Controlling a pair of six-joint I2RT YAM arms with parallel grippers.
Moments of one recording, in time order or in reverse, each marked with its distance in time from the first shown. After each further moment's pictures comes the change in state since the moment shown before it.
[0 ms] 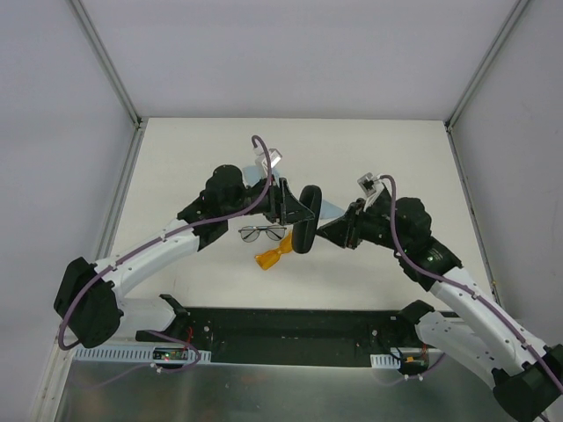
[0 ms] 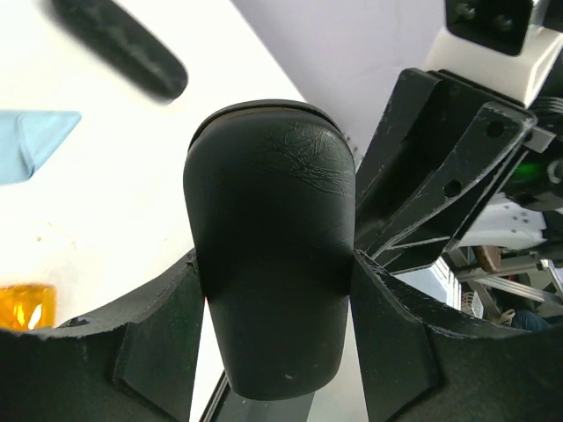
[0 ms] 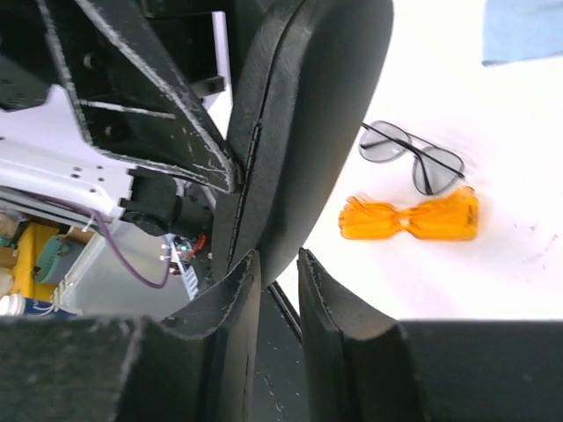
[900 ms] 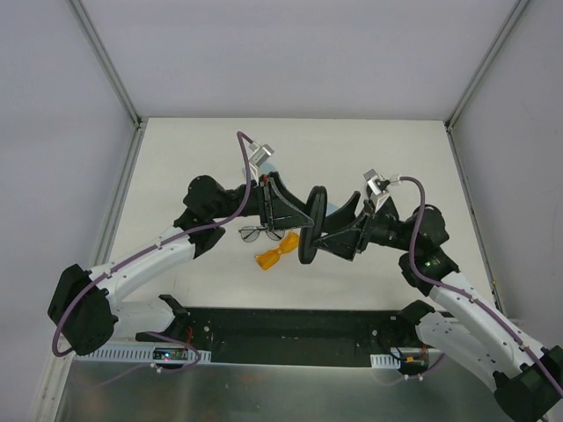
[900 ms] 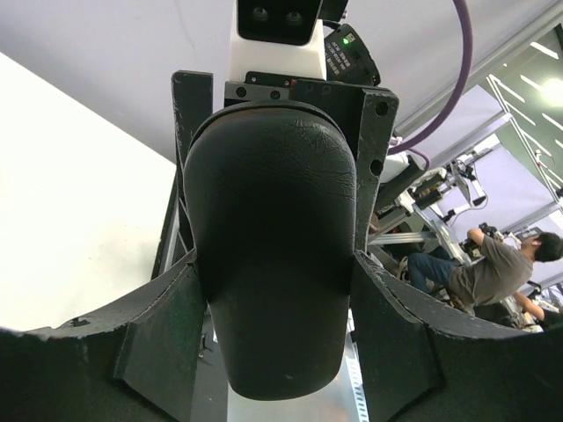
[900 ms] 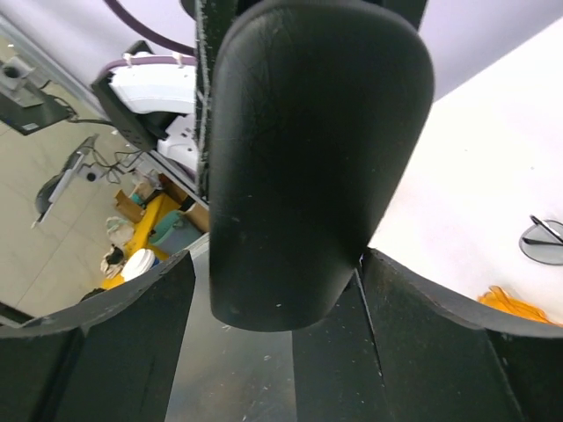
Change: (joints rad) left arm -0.013 -0.047 -0.064 0.452 0.238 -0.299; right arm 0.009 -0.013 -0.075 0.473 -0.257 0.256
